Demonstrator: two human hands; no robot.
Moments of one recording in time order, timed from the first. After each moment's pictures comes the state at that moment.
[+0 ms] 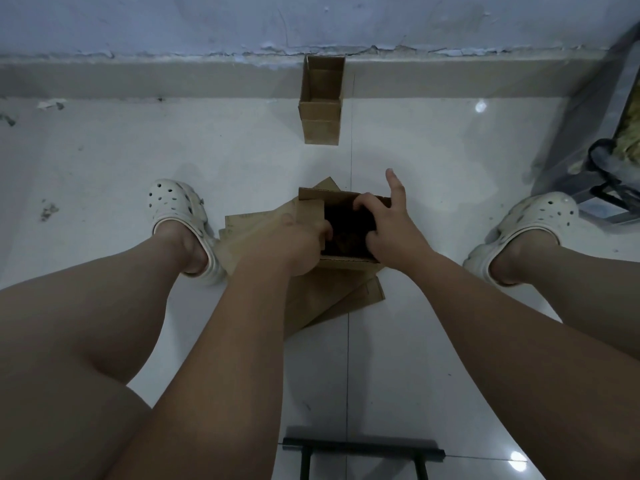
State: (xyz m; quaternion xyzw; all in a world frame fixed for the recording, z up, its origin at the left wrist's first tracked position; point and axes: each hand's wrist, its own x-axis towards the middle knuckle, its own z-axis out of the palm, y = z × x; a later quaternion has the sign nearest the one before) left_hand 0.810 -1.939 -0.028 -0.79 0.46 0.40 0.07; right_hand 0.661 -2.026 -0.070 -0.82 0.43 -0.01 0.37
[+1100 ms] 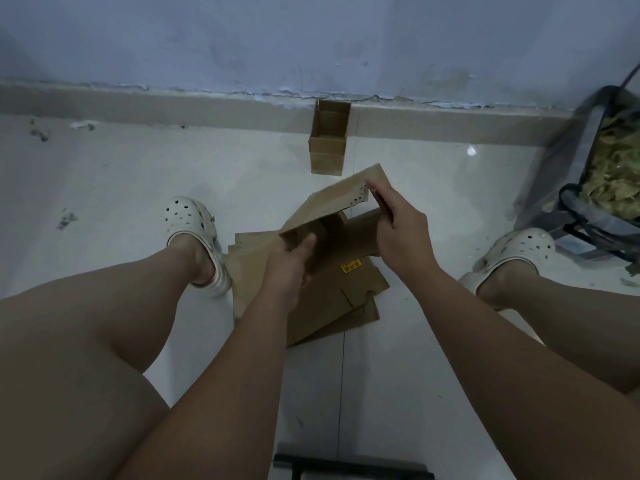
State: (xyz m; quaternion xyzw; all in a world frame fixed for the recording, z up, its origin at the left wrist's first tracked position) left_hand 0.793 -1.905 -0.042 -0.71 -0.01 0.48 -0.51; right_hand 0.665 -2.013 0.002 -0.76 0.44 -0.21 0.43
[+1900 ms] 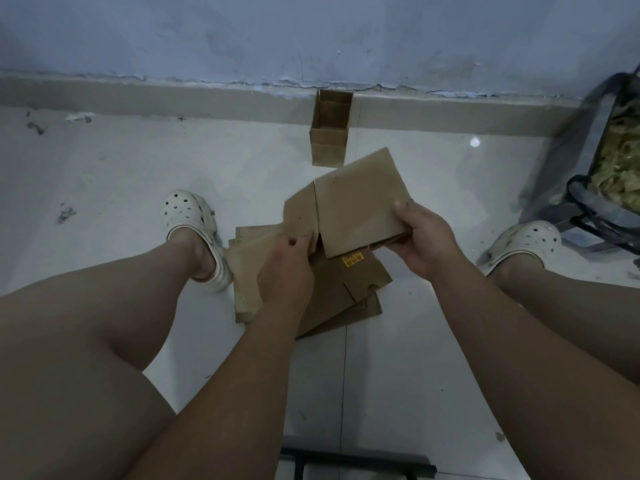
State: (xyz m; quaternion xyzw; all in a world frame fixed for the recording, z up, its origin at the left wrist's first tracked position) left_hand 0.787 -1.892 -0.056 -0.90 0.38 0.16 -0.11; right_hand 0.645 -2.041 -0.030 -0.31 0.51 -0.23 0.77
